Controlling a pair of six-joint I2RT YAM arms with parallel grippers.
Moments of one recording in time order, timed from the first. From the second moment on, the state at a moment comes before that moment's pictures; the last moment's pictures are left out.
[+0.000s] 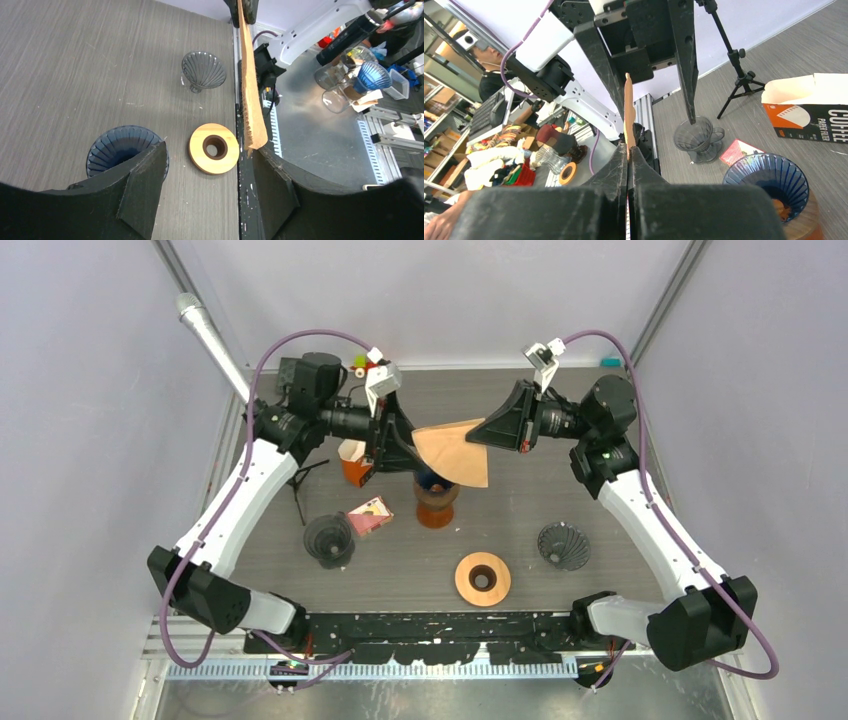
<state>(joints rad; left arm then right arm) -0.44 1.40 1.52 -0.65 1.12 0.18 0.28 1.20 1.11 0.35 -1.18 0.84</state>
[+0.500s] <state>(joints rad) -0.39 1.42 1.48 -0.43 1.24 -0.06 0.28 1.20 1.10 0.38 -1.19 0.85</state>
